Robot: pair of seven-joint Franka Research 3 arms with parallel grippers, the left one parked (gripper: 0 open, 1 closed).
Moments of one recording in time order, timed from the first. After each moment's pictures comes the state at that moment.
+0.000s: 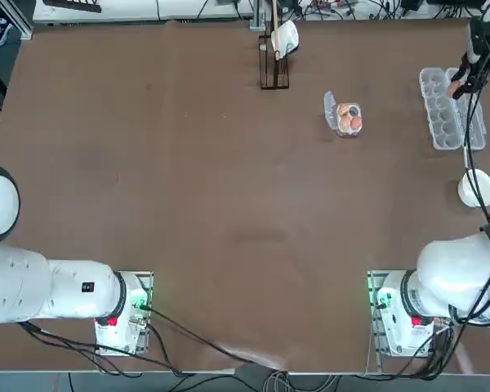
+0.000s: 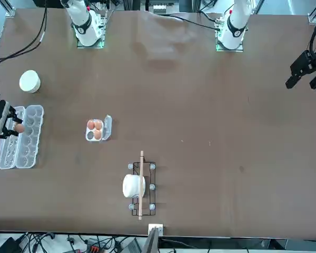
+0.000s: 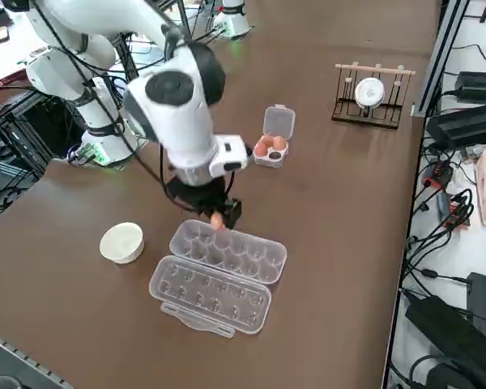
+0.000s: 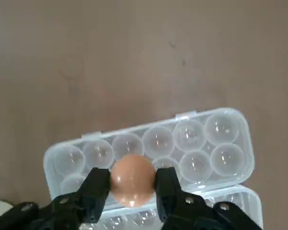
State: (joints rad) arm -0.40 0.39 -0.01 -1.75 0.09 2.07 -1.79
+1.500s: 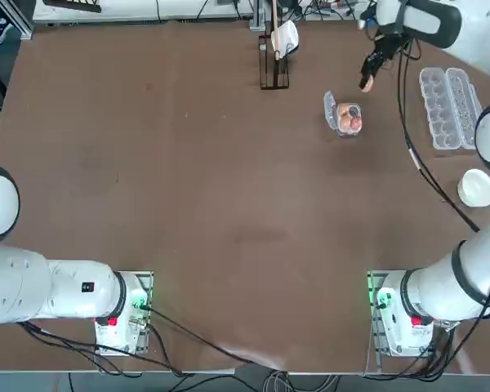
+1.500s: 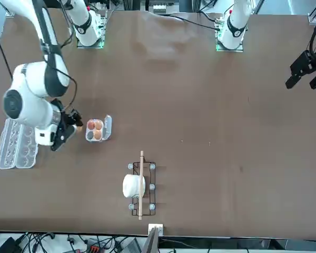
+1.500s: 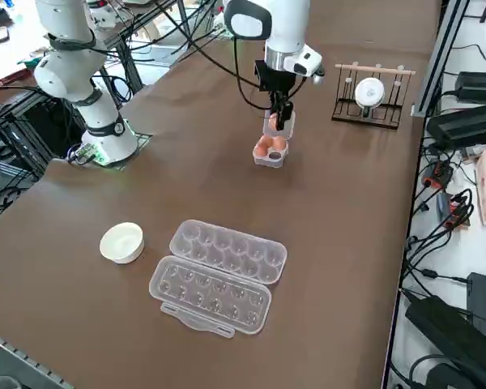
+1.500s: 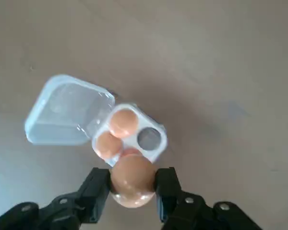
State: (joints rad) arm 0.16 0.36 0.00 -1.78 0.09 2.02 -0.52
